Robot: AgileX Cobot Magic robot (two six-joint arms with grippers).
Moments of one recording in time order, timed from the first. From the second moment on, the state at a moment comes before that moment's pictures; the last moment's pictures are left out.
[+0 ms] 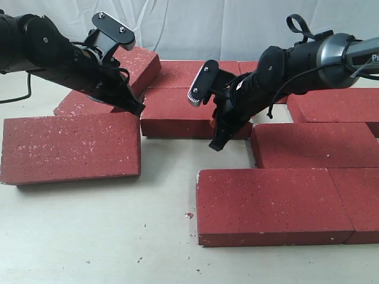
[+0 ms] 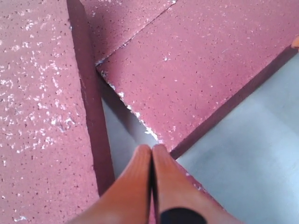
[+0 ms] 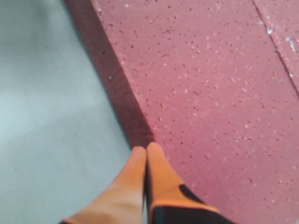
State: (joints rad) left arm -0.40 1.74 -1.10 -0.37 0.32 0.64; right arm 0.45 2.00 -1.23 0.37 0.36 -1.05
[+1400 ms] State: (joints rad) left arm -0.40 1.86 -1.20 -0.30 0.64 0.64; right arm 0.43 1.94 -1.23 0.47 0.42 -1.05
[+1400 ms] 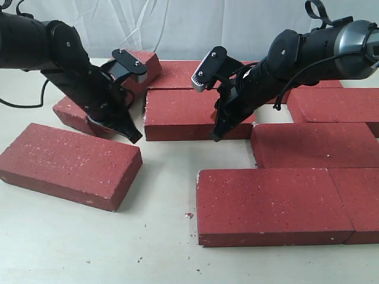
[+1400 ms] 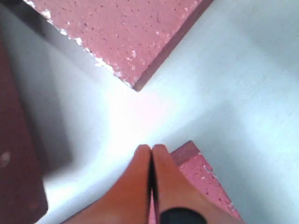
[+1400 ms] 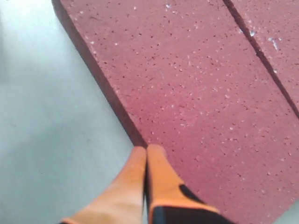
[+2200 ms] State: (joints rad) left arm -0.39 1.92 -1.20 -0.32 0.41 0.65; right arm 0.35 1.95 -1.23 0.54 0.76 -1.21
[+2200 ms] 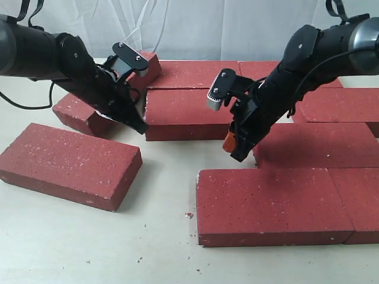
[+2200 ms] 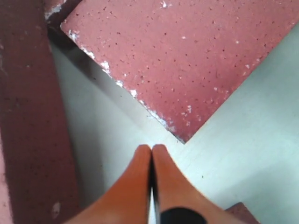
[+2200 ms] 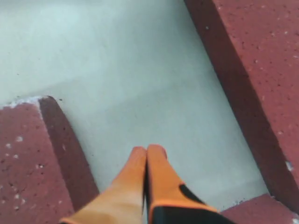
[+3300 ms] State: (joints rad) left arm -0.41 2.08 -1.28 -0.42 0.30 0.69; right arm 0.35 2.01 -1.29 0.65 0.63 -1.21
